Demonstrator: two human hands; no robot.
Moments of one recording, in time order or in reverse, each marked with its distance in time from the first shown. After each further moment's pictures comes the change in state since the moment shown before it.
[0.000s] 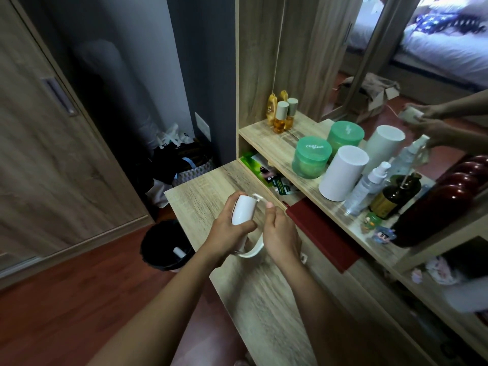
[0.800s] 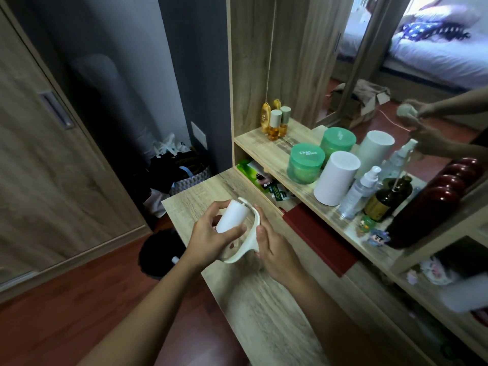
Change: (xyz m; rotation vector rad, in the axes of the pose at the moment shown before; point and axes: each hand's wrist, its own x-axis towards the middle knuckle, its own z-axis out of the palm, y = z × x) left_hand -0.014 0.011 -0.025 0.067 0.069 0.168; right_hand -0.016 0.024 -0.009 0.234 -0.292 -0.427
